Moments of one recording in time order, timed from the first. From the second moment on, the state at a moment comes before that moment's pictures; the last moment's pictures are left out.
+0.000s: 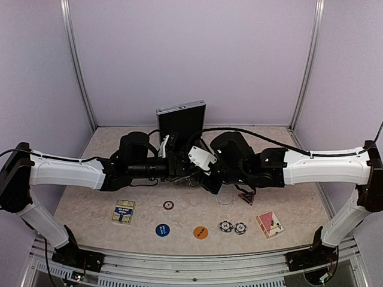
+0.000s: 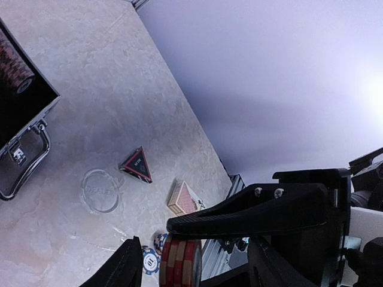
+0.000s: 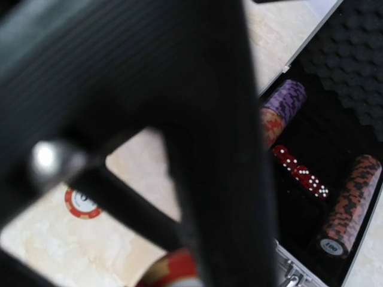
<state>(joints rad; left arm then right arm) -0.86 1.54 0.88 0.40 0.39 -0.84 1.12 1.55 1.18 -0.22 0.22 -0.24</state>
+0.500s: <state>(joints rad) -0.87 1.55 0.87 0.45 0.42 -0.87 1.12 1.53 1.17 -0.21 0.23 -0.24</state>
